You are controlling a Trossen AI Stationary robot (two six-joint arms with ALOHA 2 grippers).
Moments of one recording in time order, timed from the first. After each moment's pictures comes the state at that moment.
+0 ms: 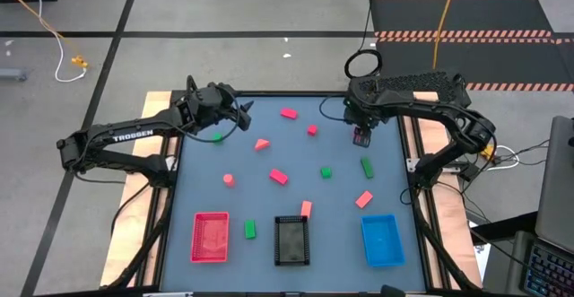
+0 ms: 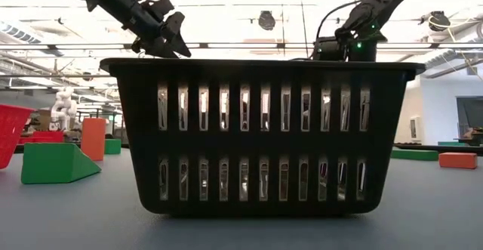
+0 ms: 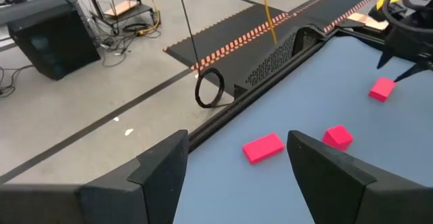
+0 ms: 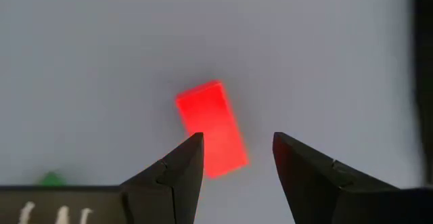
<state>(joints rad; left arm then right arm) 0.44 1.12 0.79 -0.08 -0.31 -0.09 -0.67 1.51 0.90 -0.80 0.14 -0.38</state>
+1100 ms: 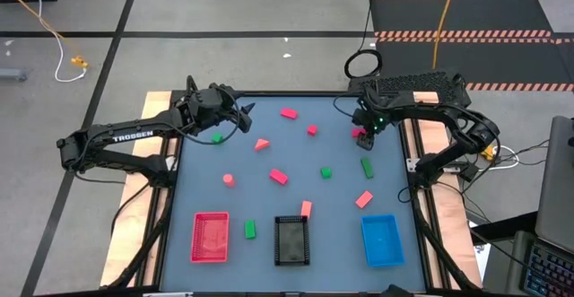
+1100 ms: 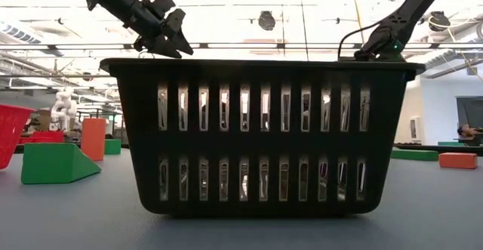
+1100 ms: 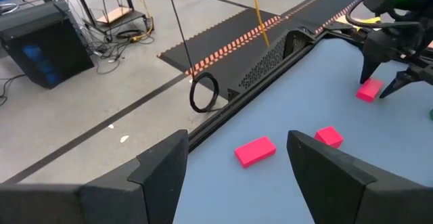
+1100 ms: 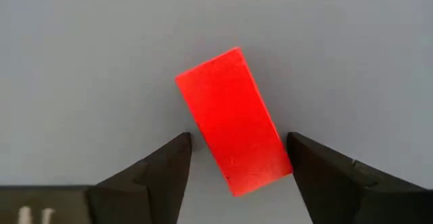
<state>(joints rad) 0.42 1.12 0.79 -0.06 -0.31 -0.07 -0.83 1.50 0.68 -0.53 -0.09 -0.38</state>
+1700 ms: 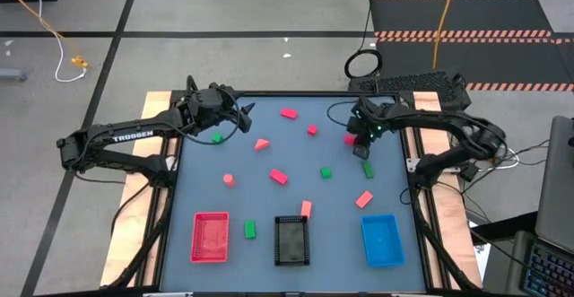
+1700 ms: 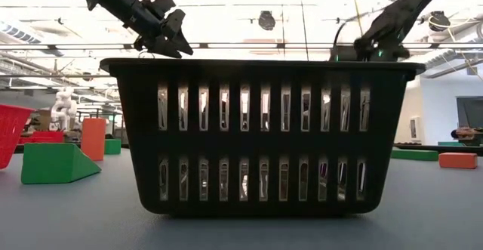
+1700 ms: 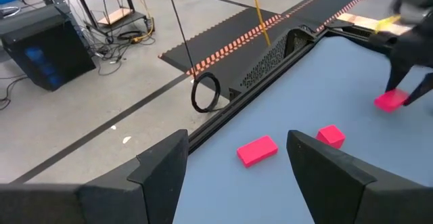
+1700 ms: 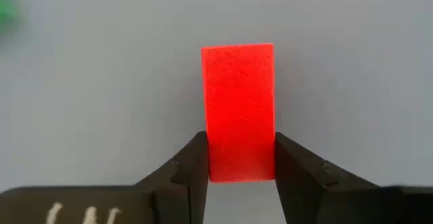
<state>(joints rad) 0.42 1.12 0.79 -0.06 -0.31 -0.06 -0.68 1.38 0.67 -0.54 -0.16 -0.28</state>
